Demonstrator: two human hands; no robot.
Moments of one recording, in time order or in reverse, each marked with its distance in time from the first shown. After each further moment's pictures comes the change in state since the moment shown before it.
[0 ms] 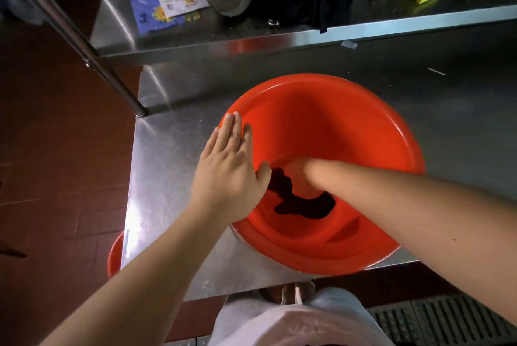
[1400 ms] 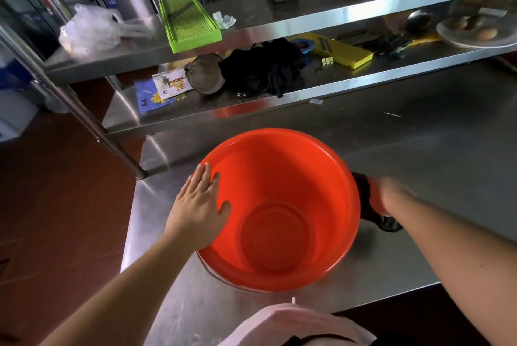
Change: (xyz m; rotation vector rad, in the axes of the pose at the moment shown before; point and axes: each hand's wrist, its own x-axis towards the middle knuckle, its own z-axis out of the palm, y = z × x) left_hand 0.010 -0.005 0.002 0.081 -0.043 -0.041; right_hand -0.113 0.181 0.108 0.580 0.483 0.695
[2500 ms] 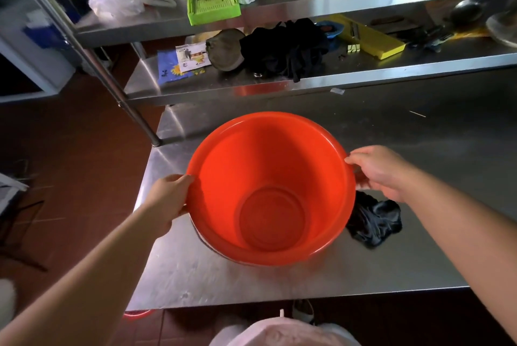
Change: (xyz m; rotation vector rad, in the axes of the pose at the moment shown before) left_hand -0.040 0.000 -0.023 -1.152 0.038 -0.907; right_hand -0.013 -0.029 -0.056 1.038 -0.289 -0.158
